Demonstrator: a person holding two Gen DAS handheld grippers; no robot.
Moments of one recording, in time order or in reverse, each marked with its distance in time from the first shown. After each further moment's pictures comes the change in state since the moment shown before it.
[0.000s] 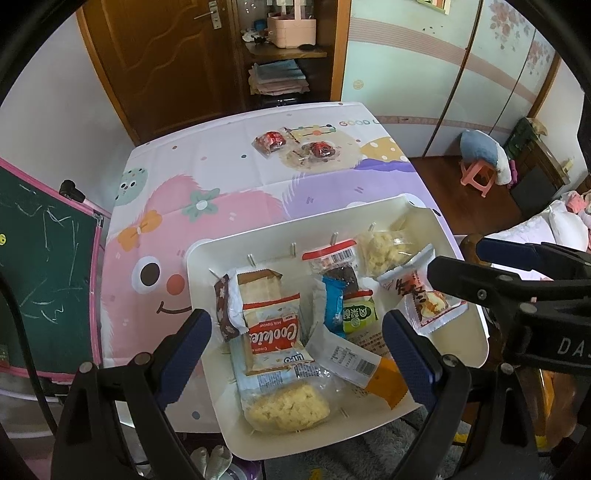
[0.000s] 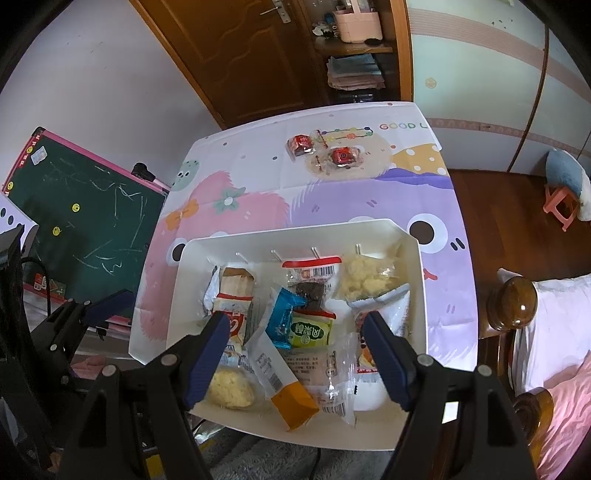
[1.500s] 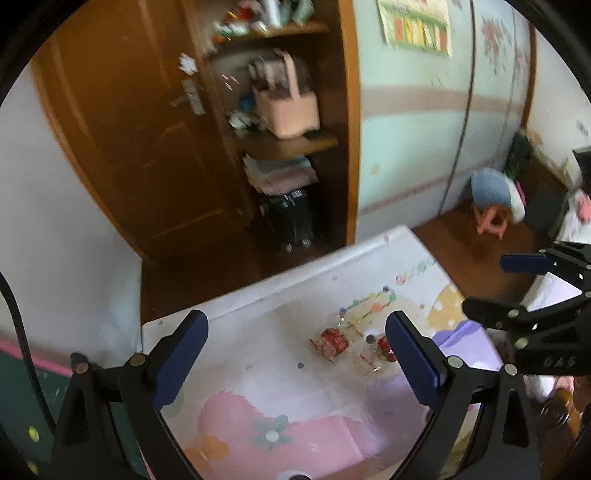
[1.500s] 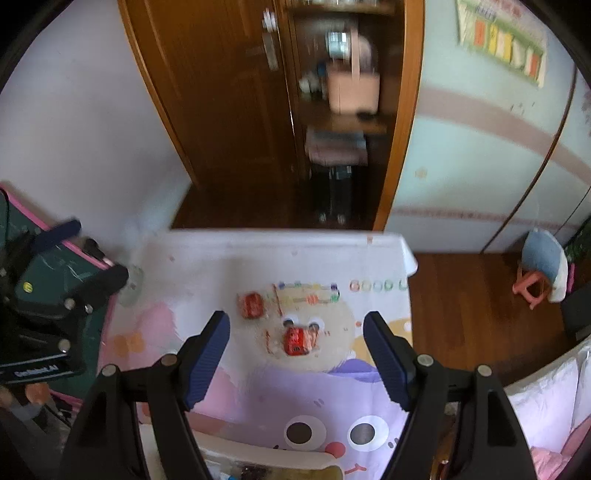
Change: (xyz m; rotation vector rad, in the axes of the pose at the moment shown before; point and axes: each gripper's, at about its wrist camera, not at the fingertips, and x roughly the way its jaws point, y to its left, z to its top) left arm 0.060 0.075 0.319 0.211 -0.214 0.030; right arm 0.042 -0.018 0.269 -0.081 -0.102 -0.172
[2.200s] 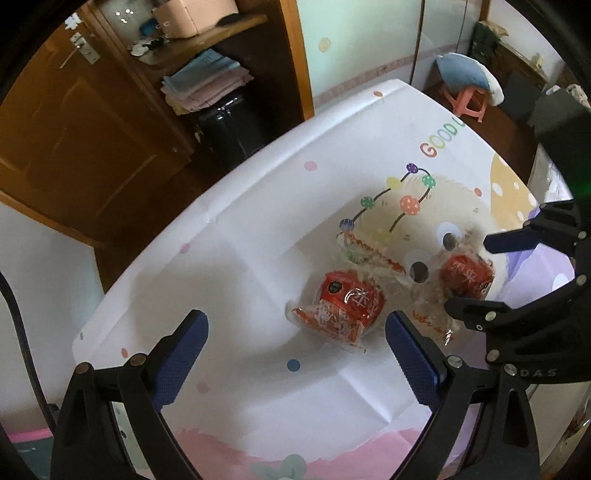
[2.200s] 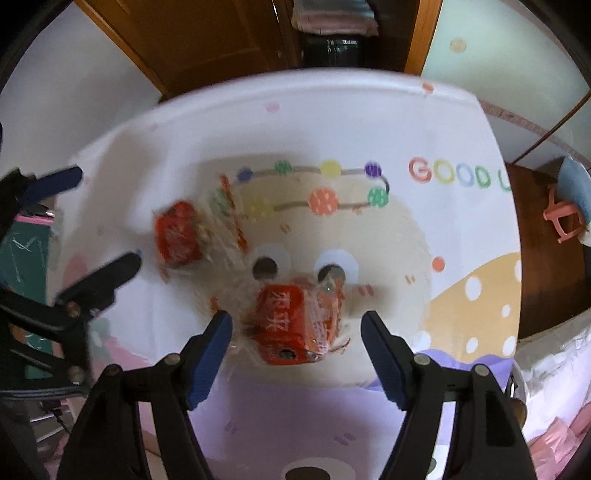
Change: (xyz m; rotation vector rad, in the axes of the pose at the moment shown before) left arm 0.213 -0.027 -0.055 0.261 0.314 -0.116; right arm 0.228 -0.006 -0.045 0.073 0.402 0.013
